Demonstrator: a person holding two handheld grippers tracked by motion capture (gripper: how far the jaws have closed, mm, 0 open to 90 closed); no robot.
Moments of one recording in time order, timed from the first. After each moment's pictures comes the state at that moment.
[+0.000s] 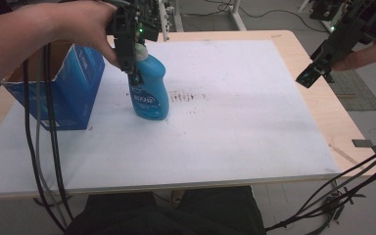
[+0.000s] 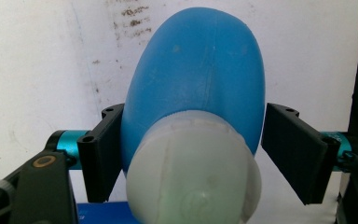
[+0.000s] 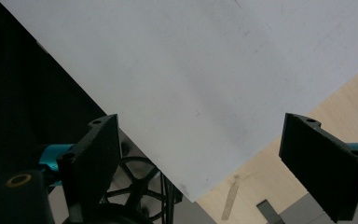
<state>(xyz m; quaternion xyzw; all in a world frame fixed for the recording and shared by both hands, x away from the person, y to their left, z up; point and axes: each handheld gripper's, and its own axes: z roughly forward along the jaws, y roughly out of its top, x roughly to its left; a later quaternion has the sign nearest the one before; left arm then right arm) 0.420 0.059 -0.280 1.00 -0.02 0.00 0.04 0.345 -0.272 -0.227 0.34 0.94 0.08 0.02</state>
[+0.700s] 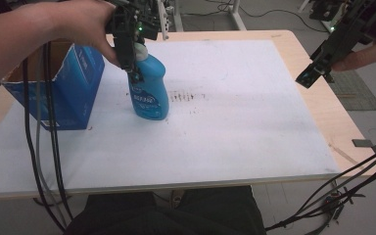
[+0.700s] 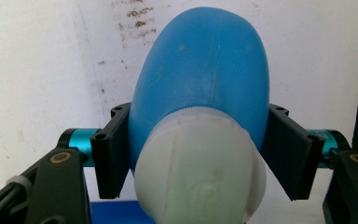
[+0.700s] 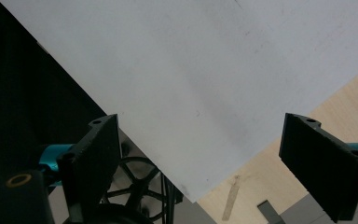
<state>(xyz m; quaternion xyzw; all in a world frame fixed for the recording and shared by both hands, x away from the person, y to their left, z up) 0.421 0.060 -0.278 1.00 -0.03 0.01 0.05 0.345 -0.272 -0.228 0.34 0.94 0.08 0.02</state>
